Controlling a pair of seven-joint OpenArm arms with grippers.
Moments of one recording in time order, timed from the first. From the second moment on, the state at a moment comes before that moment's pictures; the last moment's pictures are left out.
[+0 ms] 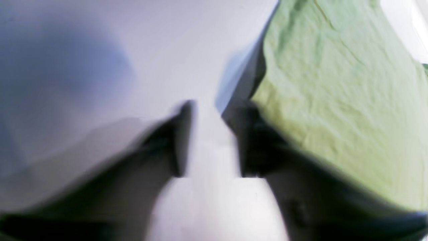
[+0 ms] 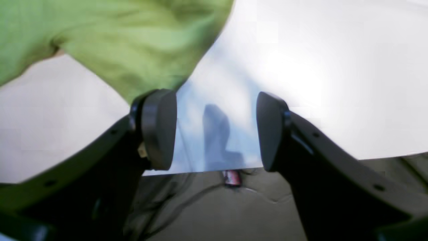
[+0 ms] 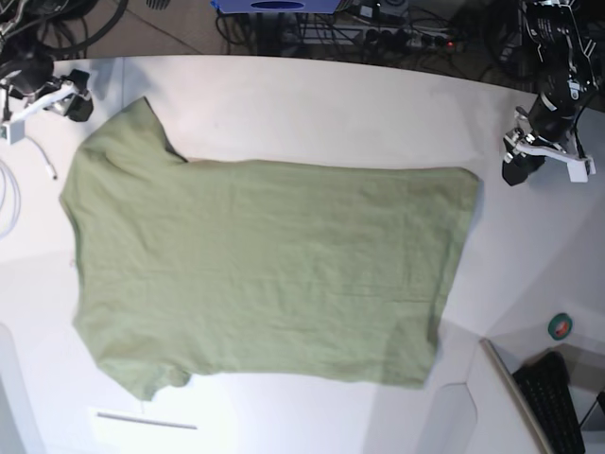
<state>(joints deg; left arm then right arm) 18.3 -16.3 -33.7 76.5 -45.2 -22.3 31.5 -16.0 -5.9 56.1 92.6 25.5 40.0 -63.4</state>
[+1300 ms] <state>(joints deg) 18.2 -14.9 -27.0 68.4 -45.1 -30.9 31.2 -19.0 -5.6 50.8 91.9 17.9 40.0 -57.6</state>
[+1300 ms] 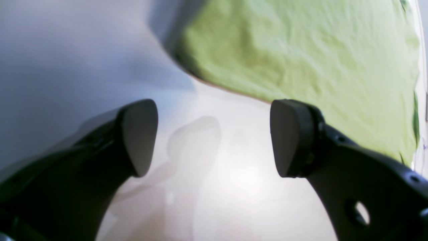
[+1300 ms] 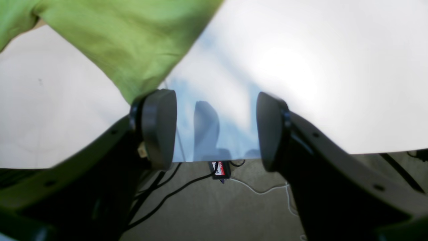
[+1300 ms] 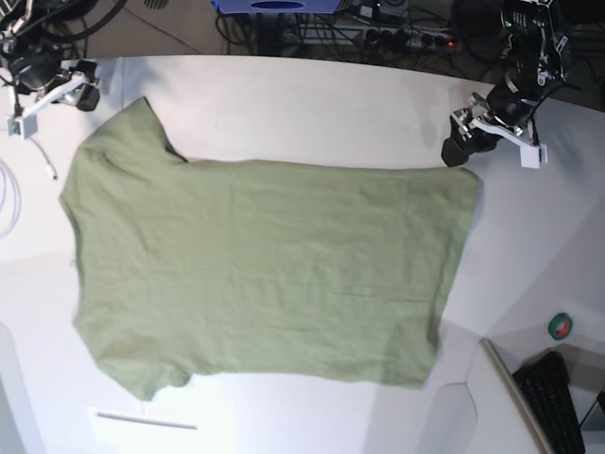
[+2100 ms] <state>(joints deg) 16.2 -15.3 -25.2 66.5 -46.3 -25.5 29.0 -18.3 -5.8 50.8 91.7 18.1 40.0 -57.7</state>
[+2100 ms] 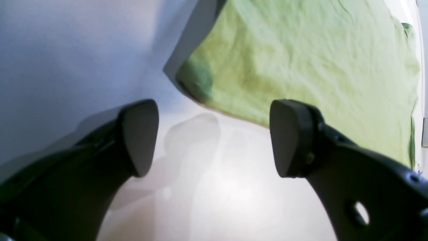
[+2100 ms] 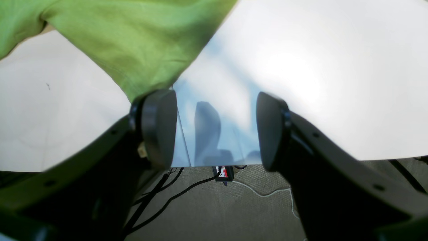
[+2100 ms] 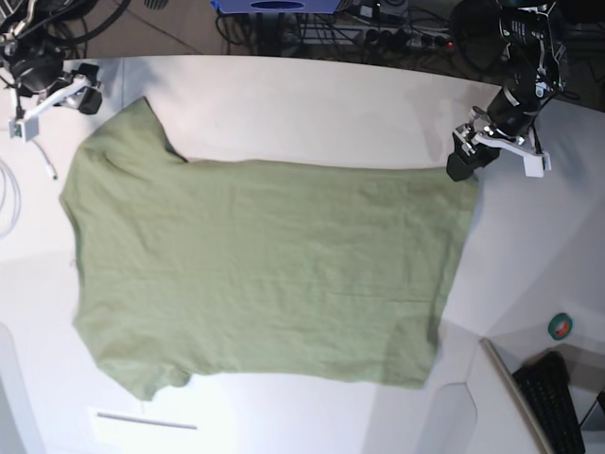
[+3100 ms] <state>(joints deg) 10.8 -12.9 -21.9 61.7 -46.7 -25.9 28.6 -15.7 -5.8 51.3 89.5 18.1 40.0 -57.5</state>
